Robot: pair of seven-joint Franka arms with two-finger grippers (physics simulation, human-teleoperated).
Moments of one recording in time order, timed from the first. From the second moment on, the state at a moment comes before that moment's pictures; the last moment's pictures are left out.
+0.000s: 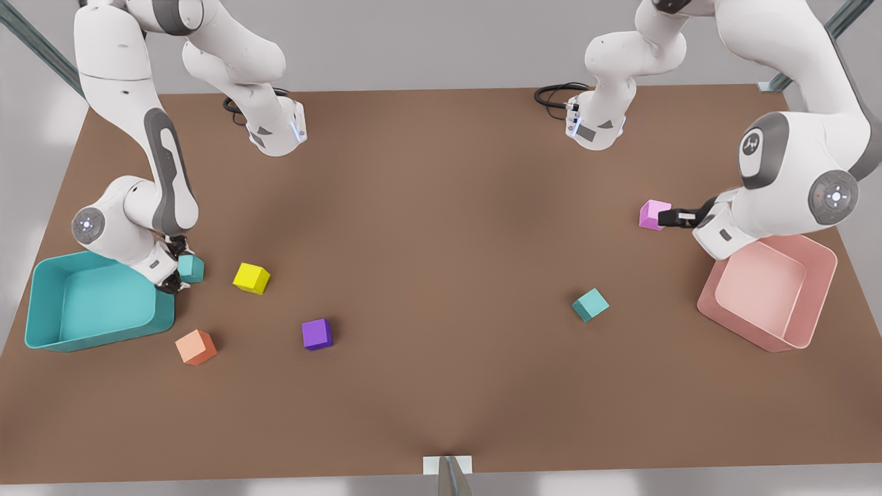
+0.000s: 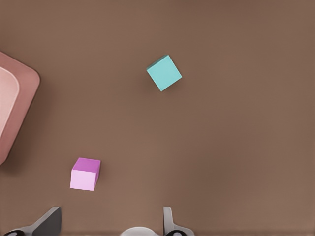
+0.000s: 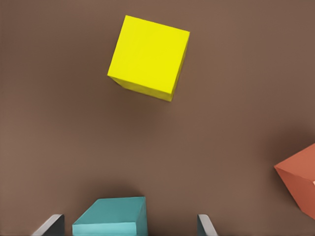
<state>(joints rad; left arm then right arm) 0.07 0.18 -0.11 -1.52 -0.05 1.35 0.02 -0.08 0.22 -0.20 -2.24 0.08 2.37 -1.93</state>
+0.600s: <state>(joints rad) 0.07 0.19 -0.11 -1.52 -0.05 1.35 0.02 -0.07 0.28 -0.25 -2.25 0.08 2.36 -1.95</state>
